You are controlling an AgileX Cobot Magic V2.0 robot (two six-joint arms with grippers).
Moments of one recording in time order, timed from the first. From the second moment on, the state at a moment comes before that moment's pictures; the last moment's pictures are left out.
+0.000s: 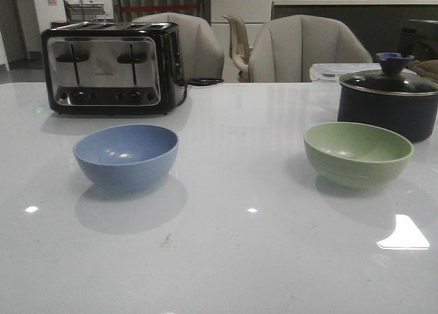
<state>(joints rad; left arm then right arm) -0.03 -0.01 0.00 -0.03 0.06 -0.01 0.03 -0.01 0.03 0.00 -0.02 0.01</state>
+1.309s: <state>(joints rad) -0.03 0.02 -0.32 -0.03 0.12 -0.01 0.03 0.04 -0.42 -0.02 0.32 0.01</state>
